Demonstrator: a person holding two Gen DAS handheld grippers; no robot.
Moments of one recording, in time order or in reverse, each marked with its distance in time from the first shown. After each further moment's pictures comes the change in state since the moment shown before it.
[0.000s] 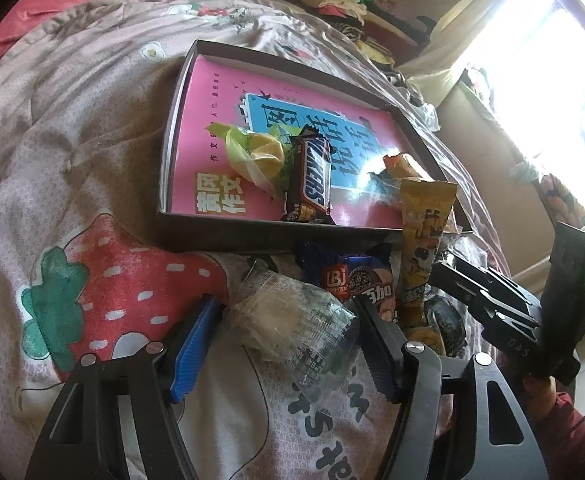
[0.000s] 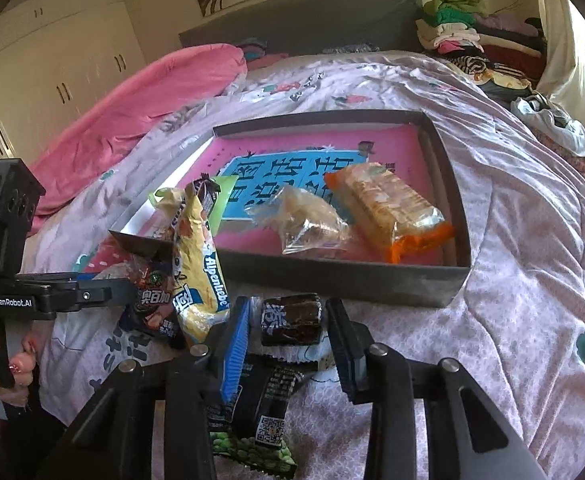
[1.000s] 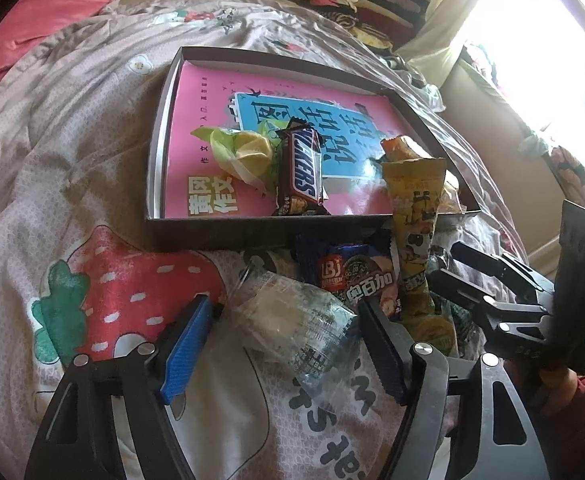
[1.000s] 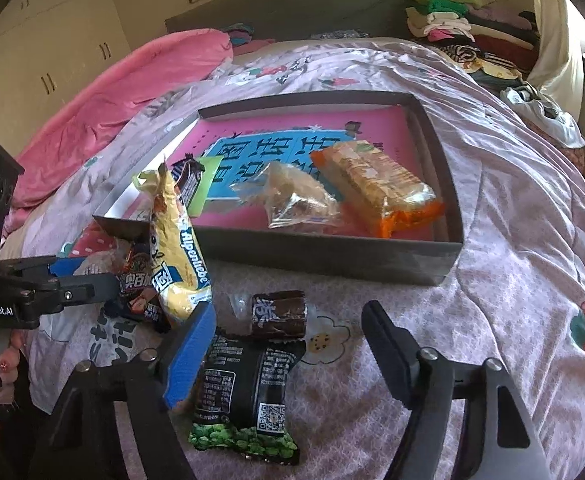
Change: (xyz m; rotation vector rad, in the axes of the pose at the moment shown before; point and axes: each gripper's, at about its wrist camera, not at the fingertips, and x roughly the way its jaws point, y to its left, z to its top) left arm 0.000 -0.017 0.000 0.080 0.027 0.068; right arm 0.009 0.004 -0.006 -0.004 0.064 -0.059
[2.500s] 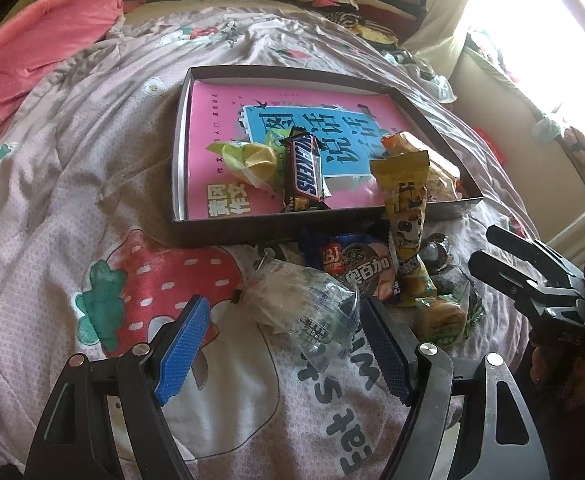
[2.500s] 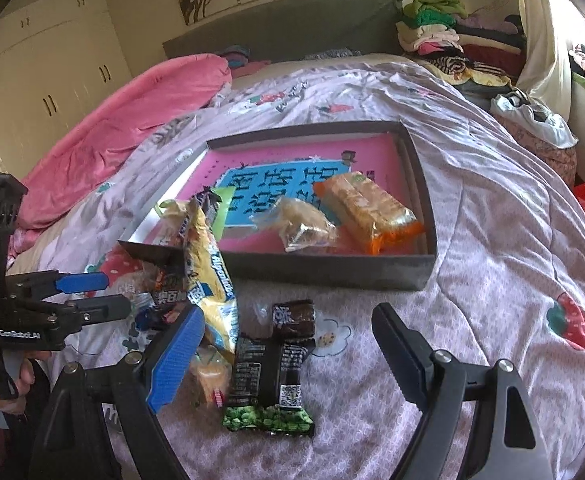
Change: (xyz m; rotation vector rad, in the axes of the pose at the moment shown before) left arm -0.025 -0.013 -0.007 0.058 -0.010 0.103; right arm -0.039 0.003 -0.003 0.055 -0.074 0.002
